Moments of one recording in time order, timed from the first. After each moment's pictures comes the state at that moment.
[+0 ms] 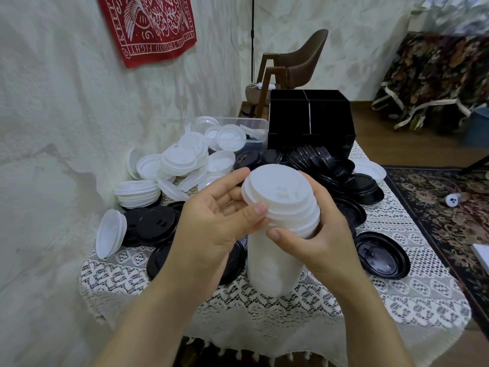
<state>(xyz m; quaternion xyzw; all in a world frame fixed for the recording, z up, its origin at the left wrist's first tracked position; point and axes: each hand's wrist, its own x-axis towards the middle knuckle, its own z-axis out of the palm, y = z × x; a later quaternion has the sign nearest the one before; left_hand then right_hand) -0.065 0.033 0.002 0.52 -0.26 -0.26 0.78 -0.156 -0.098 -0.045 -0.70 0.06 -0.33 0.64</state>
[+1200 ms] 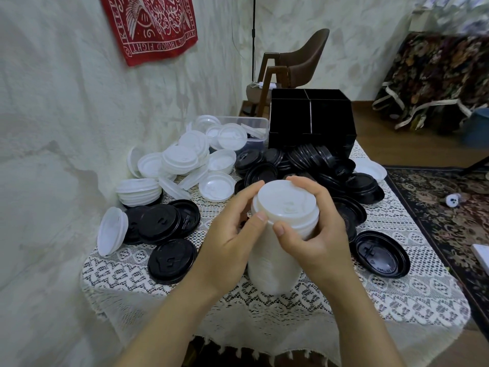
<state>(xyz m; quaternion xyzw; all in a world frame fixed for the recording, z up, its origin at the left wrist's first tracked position) -0.058 0.025 -0.040 0.62 -0.41 -0.19 0.64 -0.150 -0.093 -0.054 -0.70 0.10 -0.38 0.59</state>
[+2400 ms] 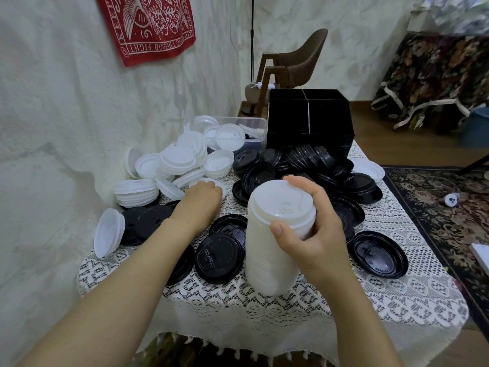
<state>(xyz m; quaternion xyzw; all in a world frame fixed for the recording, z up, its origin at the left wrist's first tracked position) 0.074 -0.011 -0.078 0.87 -0.47 0.12 -0.06 -0.152 -0.093 -0.052 -0.70 0.10 -0.36 0.60</state>
